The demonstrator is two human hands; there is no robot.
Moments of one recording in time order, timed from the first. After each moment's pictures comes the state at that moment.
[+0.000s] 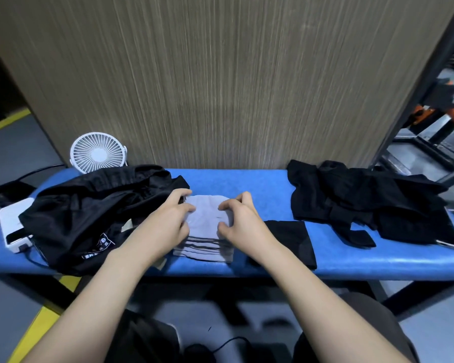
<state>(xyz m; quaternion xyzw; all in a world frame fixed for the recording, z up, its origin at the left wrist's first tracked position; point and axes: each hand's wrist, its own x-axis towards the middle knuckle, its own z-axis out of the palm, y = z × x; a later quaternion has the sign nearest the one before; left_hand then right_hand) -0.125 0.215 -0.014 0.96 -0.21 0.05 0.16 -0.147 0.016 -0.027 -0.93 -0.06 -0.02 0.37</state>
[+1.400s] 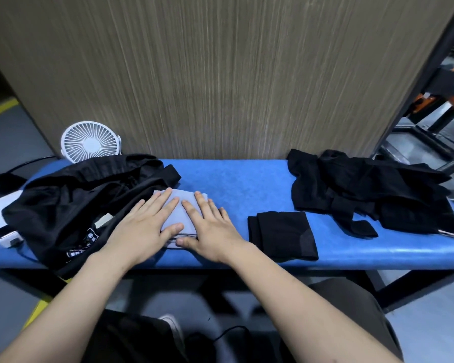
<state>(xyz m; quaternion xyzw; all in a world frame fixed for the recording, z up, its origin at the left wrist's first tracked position) -0.118 0.256 -0.054 0.98 -0.17 0.00 0.03 -0.127 0.066 -0.079 -0.96 -0.17 0.08 0.21</state>
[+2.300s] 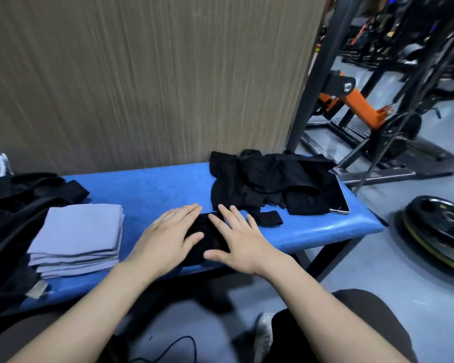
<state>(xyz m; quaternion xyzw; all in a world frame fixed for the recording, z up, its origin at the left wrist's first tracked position) -0.147 0.058 -0.055 0.92 -0.35 0.05 0.14 -0.214 -0.139 -0.058 -0.99 -0.04 0.07 0.14</state>
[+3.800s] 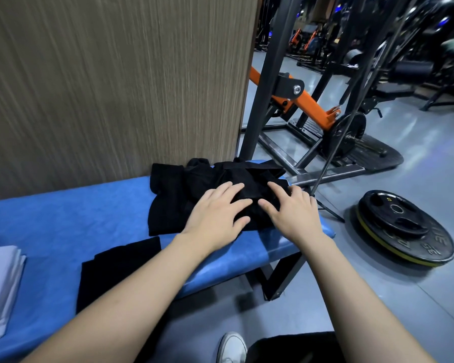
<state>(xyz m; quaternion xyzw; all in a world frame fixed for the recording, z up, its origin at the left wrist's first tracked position) -0.125 -0.173 -0.043 0.86 -0.49 0.12 0.11 -0.218 -0.349 -0.032 -0.95 0.29 -0.09 0.03</state>
